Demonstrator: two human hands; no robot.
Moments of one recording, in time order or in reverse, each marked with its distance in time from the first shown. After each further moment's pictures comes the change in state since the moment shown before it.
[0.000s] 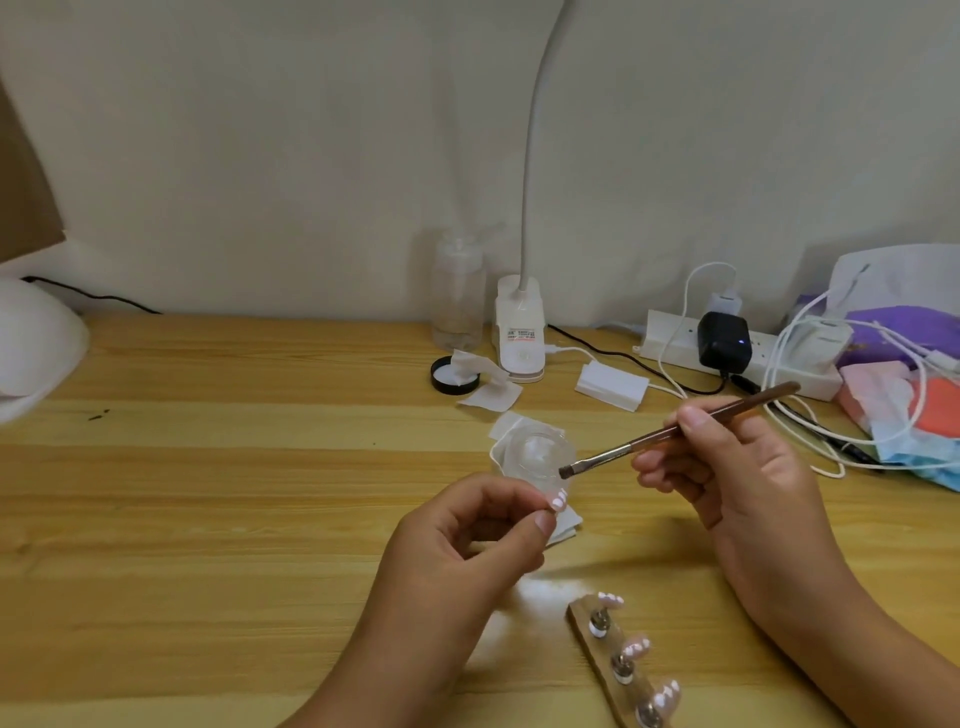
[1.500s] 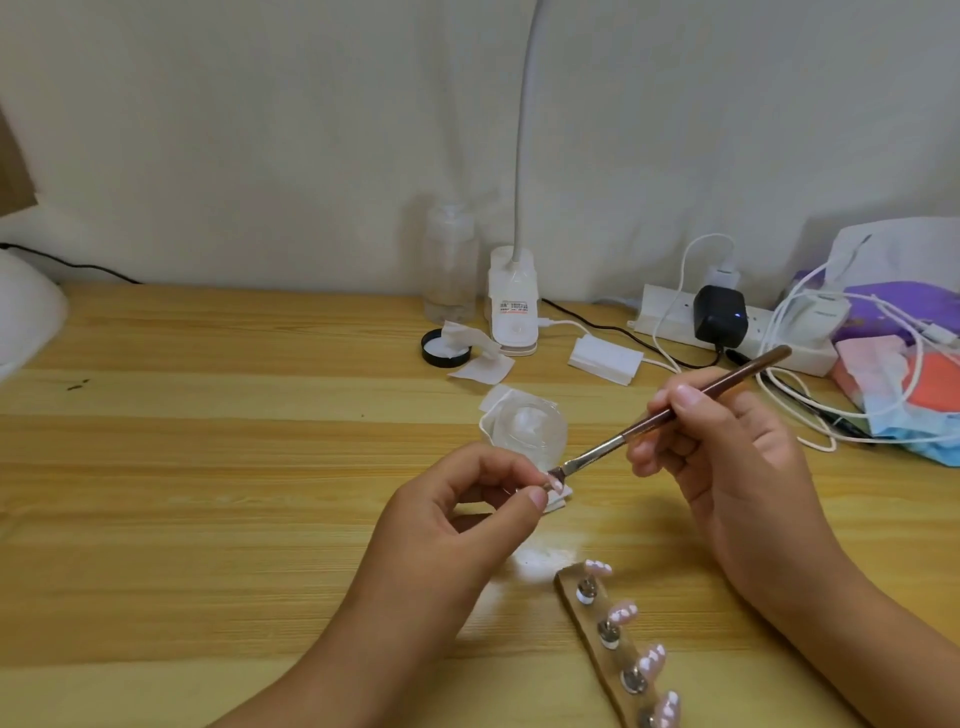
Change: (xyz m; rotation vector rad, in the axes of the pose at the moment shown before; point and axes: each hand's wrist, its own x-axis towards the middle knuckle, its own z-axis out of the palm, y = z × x) left_hand -0.002 0.001 0.002 0.100 -0.004 0.026; right_hand -0.003 0.002 0.001 0.021 -0.117 -0.060
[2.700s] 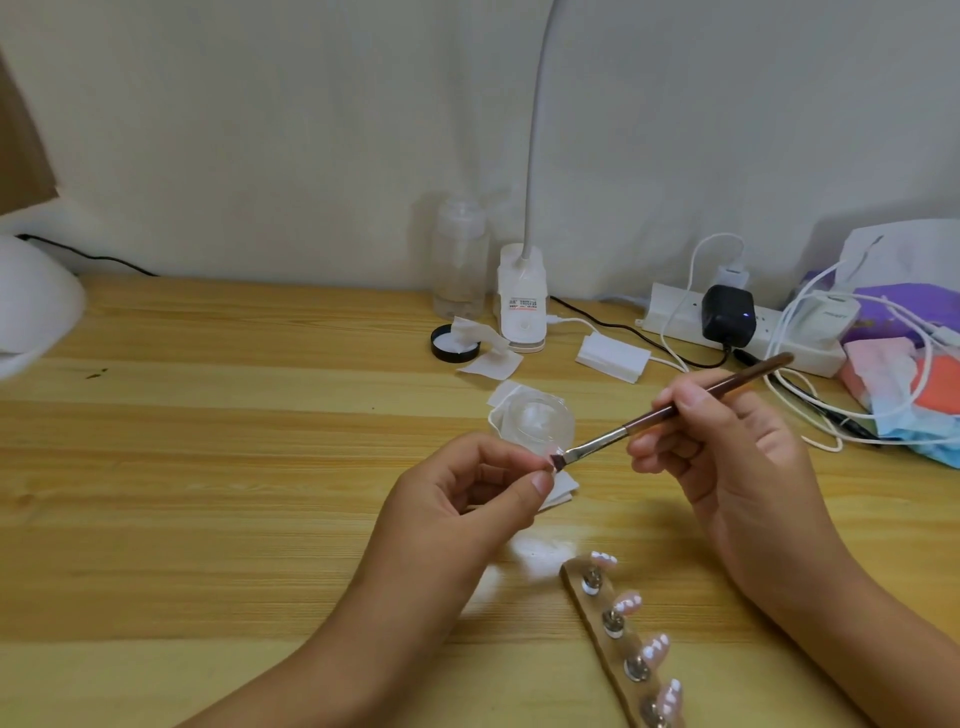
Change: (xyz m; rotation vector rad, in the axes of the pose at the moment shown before) left_hand -0.001 0.003 -0.001 -0.116 0.003 -0.022; right_hand -0.002 -0.004 0.003 0.035 -0.035 0.026
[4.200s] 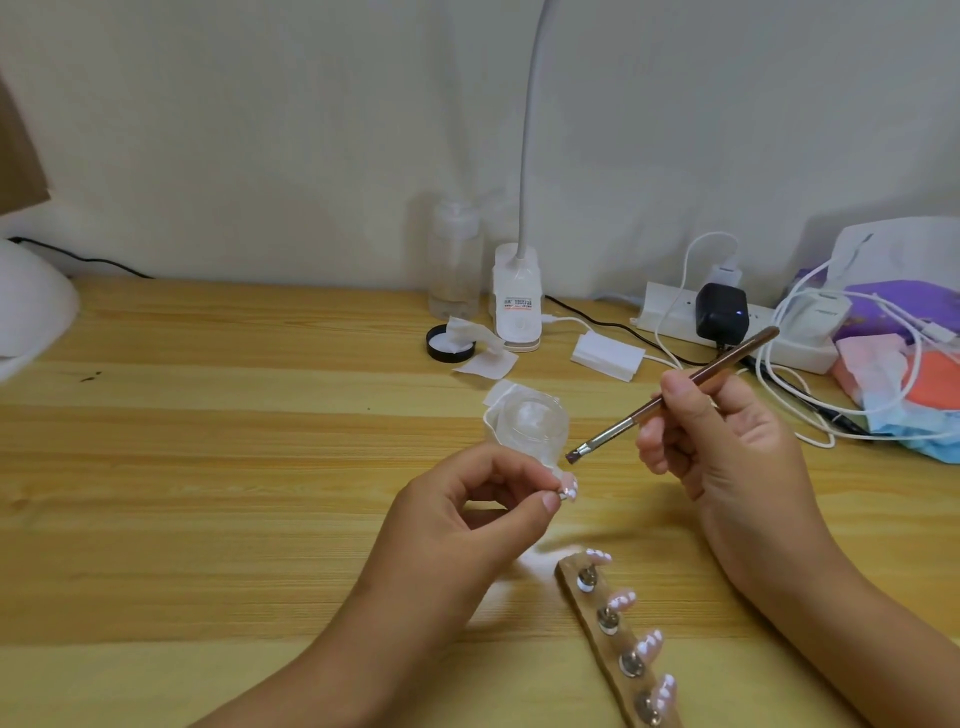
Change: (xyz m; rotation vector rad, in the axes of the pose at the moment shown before) left_hand -0.003 -0.005 -0.001 0.152 -0.048 0.031; right_hand 0.003 0.000 0.002 -0.024 0.129 0.036
